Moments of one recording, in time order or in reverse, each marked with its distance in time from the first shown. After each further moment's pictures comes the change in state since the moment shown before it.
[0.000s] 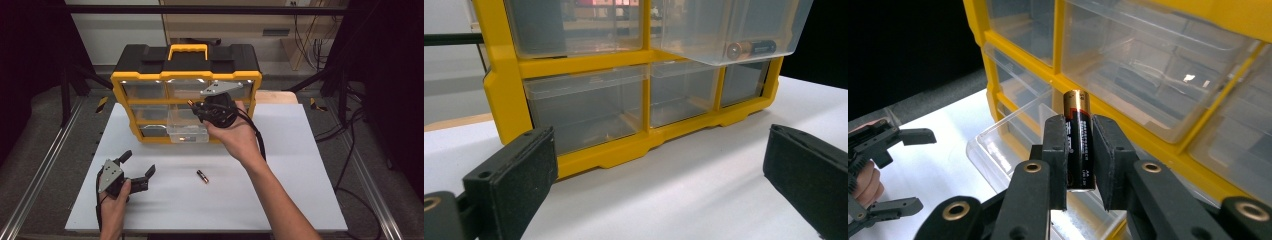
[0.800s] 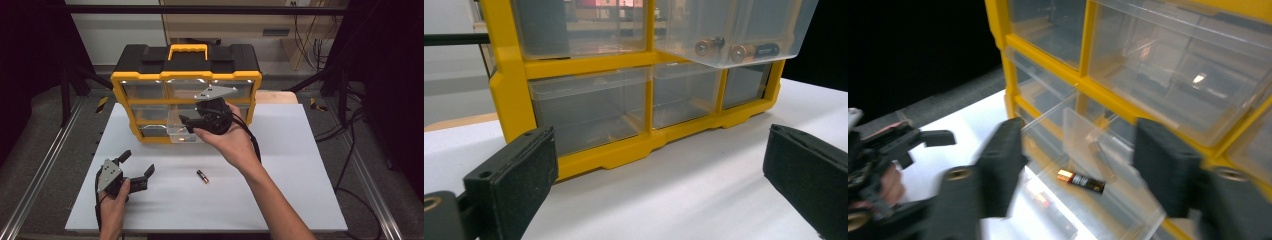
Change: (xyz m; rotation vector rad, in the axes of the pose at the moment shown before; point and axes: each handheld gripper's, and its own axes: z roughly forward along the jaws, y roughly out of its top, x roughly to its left) left arm 0.003 0.000 -0.002 -0.007 0.007 -0.010; right arm 0.018 -0.001 -0.004 -0.009 0.035 0.032
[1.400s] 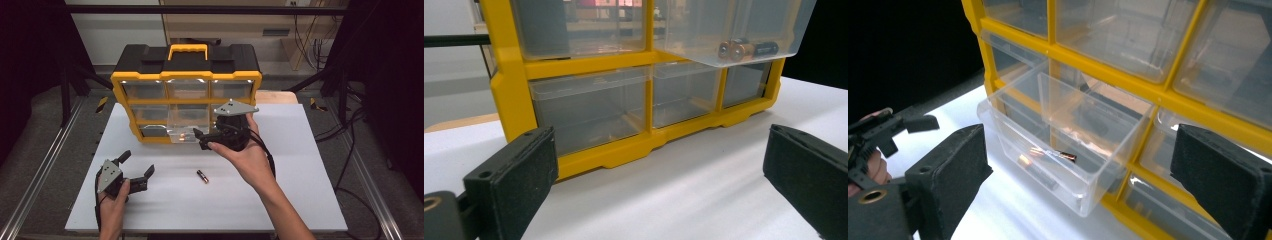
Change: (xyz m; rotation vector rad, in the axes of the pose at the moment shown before) left arm -0.001 0.000 -0.001 0.001 0.003 0.010; right arm -0.003 -0.038 -0.030 -0.028 -0.103 0.048
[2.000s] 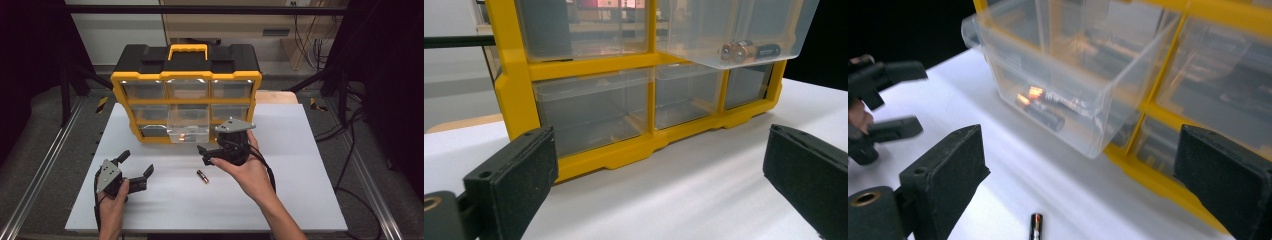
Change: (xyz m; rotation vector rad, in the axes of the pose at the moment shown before) left arm 0.001 0.000 0.000 -0.004 0.003 0.000; right arm 0.003 -0.047 0.013 0.094 0.003 0.016
